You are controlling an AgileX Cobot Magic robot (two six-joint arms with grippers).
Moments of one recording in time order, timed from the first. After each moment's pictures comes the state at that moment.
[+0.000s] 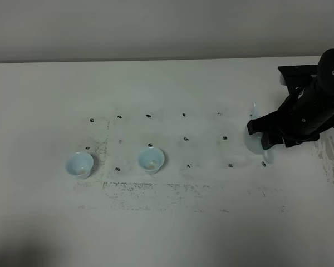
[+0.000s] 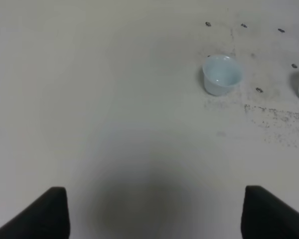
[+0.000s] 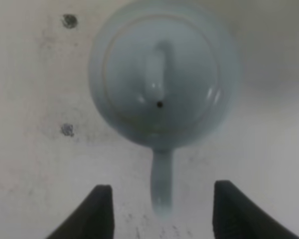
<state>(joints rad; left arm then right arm) 0.10 0.00 -0.46 -0.09 1.06 0.00 0.19 1.84 -1.20 0.15 0.79 -0.02</state>
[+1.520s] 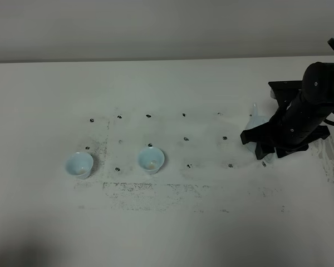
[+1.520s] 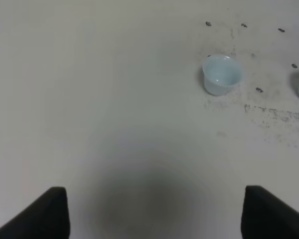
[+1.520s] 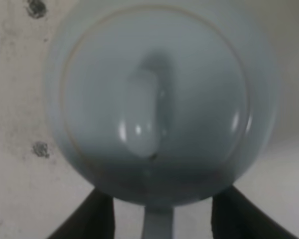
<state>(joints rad) 0.10 0.00 -0.46 -0.09 1.06 0.00 0.19 1.96 -1.21 0.17 0.74 -0.04</state>
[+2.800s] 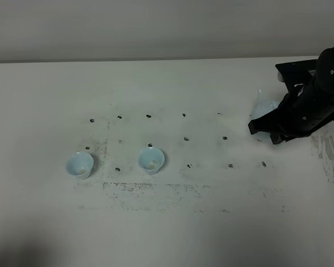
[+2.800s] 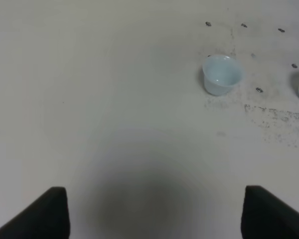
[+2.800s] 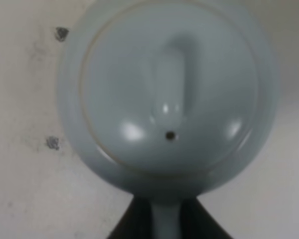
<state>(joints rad) 0.10 0.00 -0.46 -0.09 1.06 0.00 0.19 1.84 -1.21 0.11 0.76 -0.07</state>
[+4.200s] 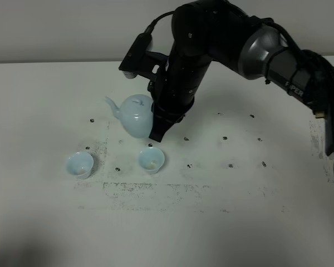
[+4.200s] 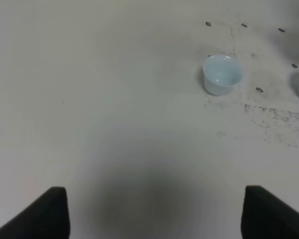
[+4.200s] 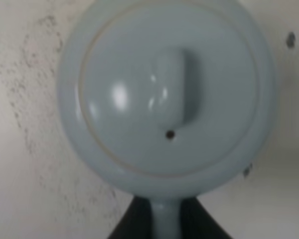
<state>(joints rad) 0.10 0.00 -0.46 -0.09 1.06 0.00 0.63 2.18 -2.00 0.13 1.22 -0.62</state>
